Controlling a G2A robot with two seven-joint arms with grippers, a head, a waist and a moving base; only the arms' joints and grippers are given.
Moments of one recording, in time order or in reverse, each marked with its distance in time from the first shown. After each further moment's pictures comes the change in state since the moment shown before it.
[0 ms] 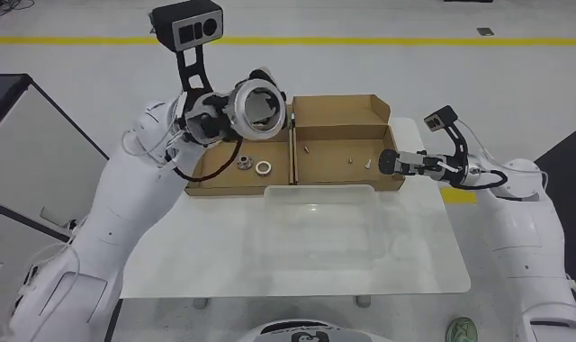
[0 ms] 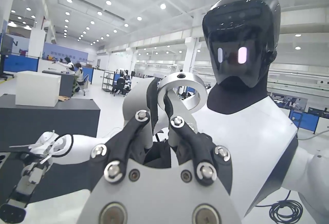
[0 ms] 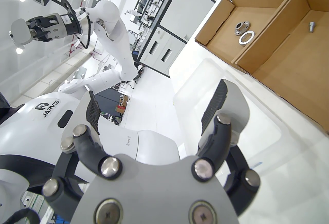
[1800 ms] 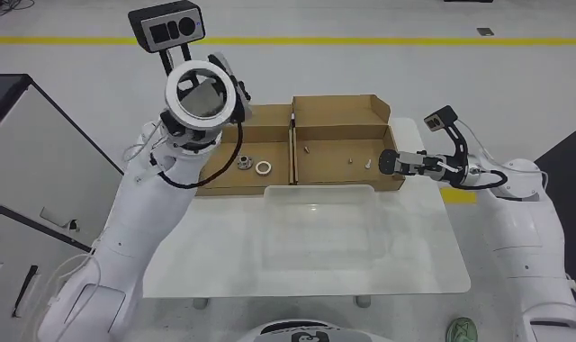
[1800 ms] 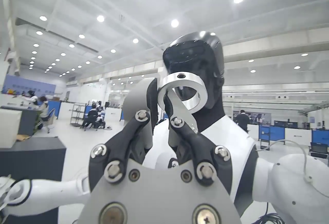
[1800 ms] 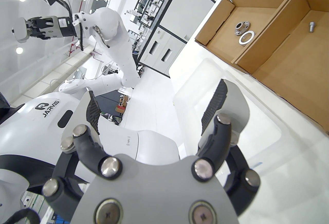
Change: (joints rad) left arm 0.087 -0.096 -0.107 -0.016 -0.080 0.070 -0.109; right arm 0.000 0.000 0.000 0.000 0.000 0.000 0.000
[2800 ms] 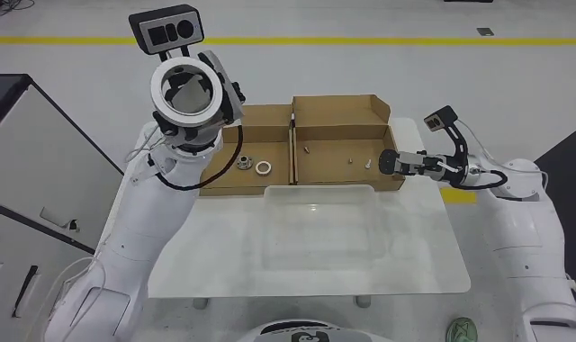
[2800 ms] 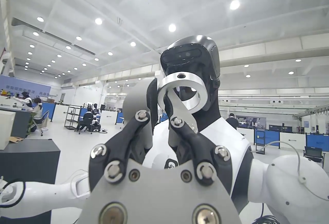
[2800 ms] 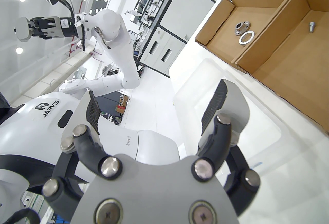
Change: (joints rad) left arm 0.028 -0.028 -0.005 -0.016 -0.117 0.010 -0.010; right arm 0.000 0.000 0.000 0.000 0.000 0.000 0.000
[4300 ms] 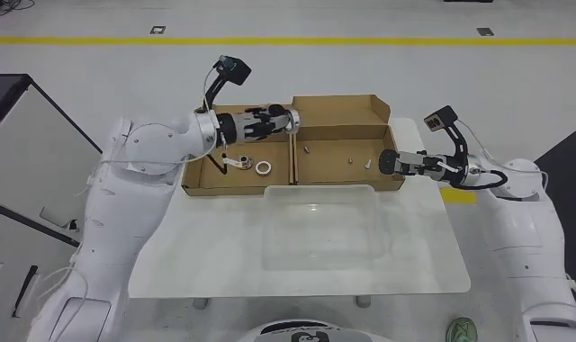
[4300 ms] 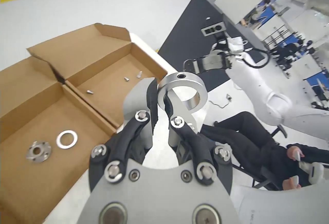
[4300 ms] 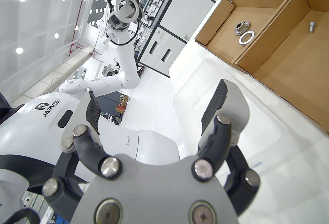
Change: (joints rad) left arm 0.024 0.090 -0.107 0.022 1.453 0.664 -0.039; right arm 0.000 0.000 0.000 0.000 0.000 0.000 0.000
